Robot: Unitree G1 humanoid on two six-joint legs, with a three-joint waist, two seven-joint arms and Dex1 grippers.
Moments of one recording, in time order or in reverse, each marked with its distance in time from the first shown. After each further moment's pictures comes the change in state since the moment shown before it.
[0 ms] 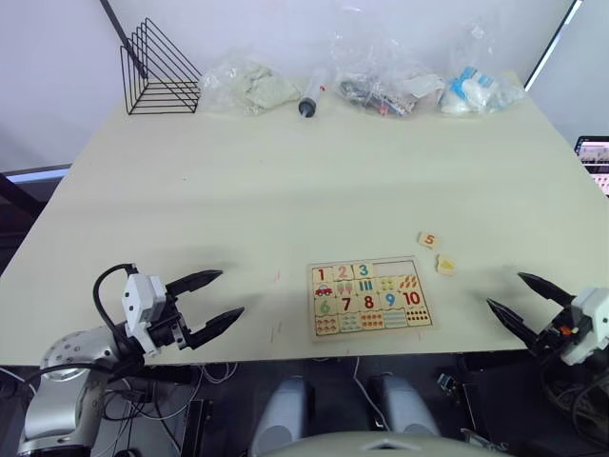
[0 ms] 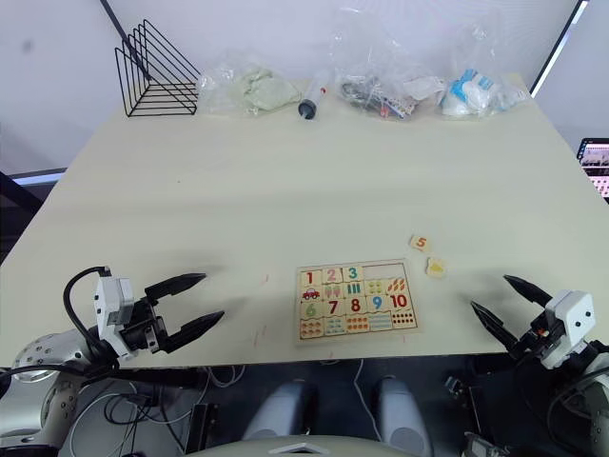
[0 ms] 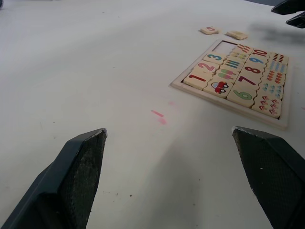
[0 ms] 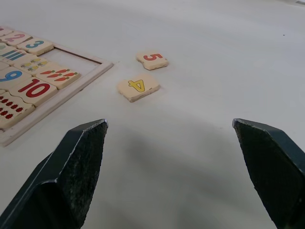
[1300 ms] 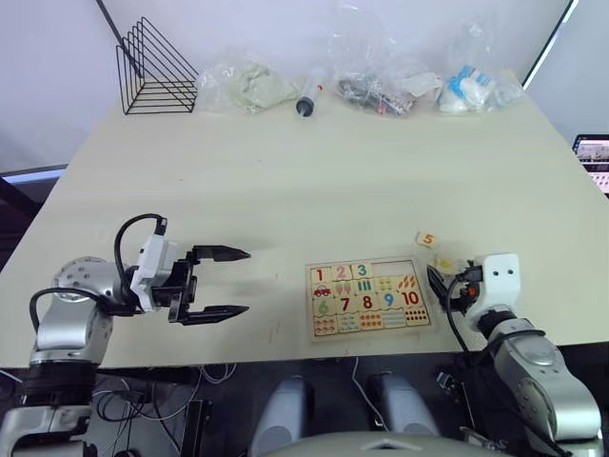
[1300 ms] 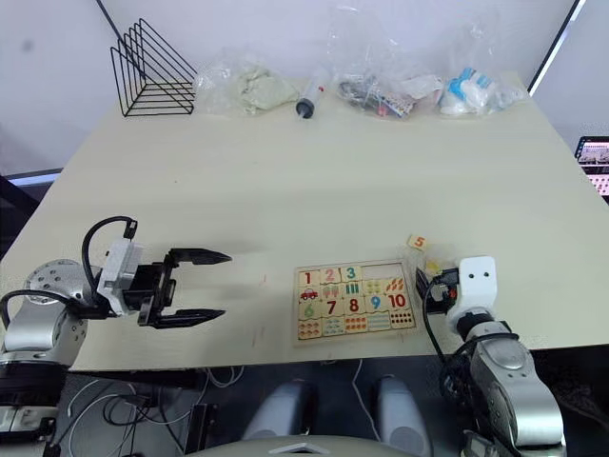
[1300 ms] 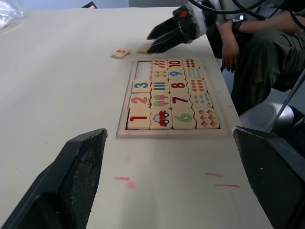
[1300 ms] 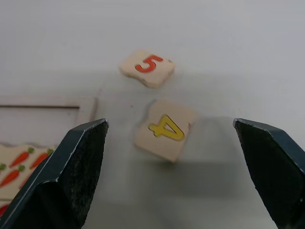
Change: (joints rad) left arm -0.386 0.166 -0.172 0.191 -0.039 -0.066 -0.405; right arm -0.121 0.313 0.333 -0.570 -0.213 0.748 -0.874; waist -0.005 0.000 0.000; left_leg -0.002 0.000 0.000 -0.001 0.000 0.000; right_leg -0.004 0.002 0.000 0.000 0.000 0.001
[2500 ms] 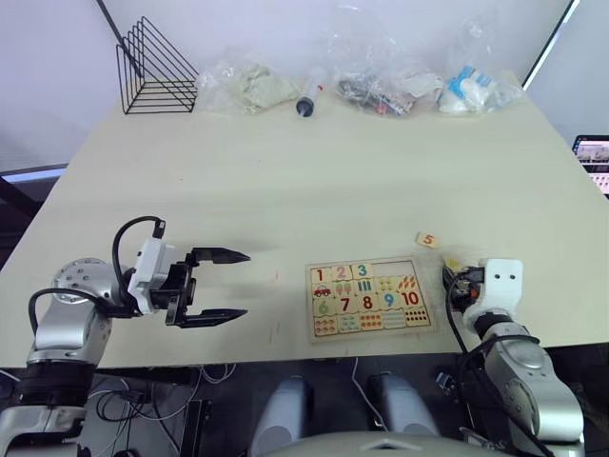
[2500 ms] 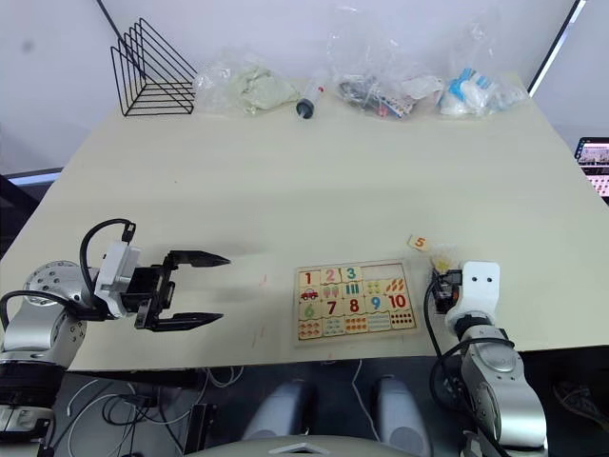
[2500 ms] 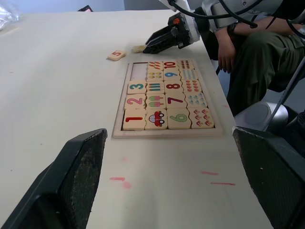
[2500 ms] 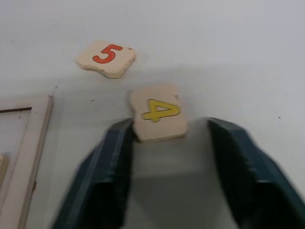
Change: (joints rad) left arm 0.012 0.028 -0.035 0.027 -0.041 -0.051 -0.002; right arm 0.031 0.097 -0.017 0.043 -0.087 -0.032 -0.057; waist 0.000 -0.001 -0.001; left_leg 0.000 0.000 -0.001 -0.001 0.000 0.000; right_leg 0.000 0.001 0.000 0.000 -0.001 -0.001
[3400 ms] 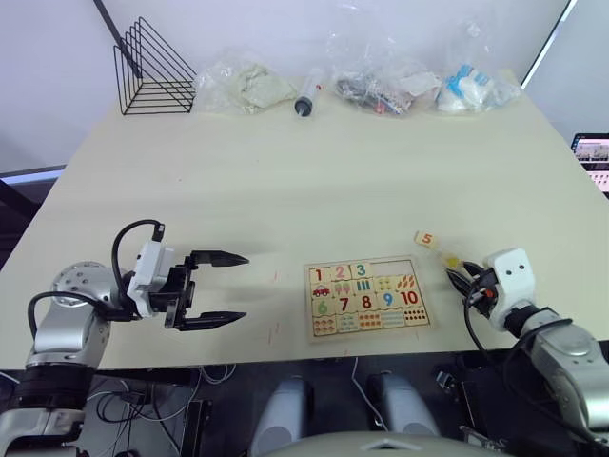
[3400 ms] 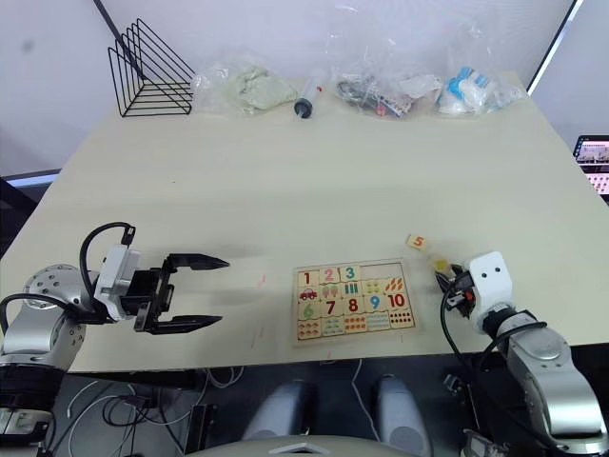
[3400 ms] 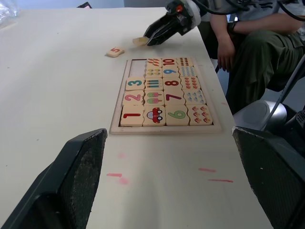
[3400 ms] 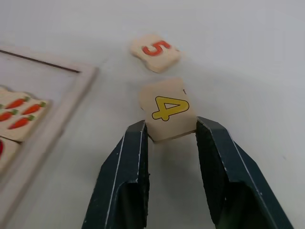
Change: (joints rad) left arm 0.015 0.000 0.000 0.008 0.001 -0.005 0.000; right arm -0.071 -0.434 -0.046 0.028 0.135 0.001 0.446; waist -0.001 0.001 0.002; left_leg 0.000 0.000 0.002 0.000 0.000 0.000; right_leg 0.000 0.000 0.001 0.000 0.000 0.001
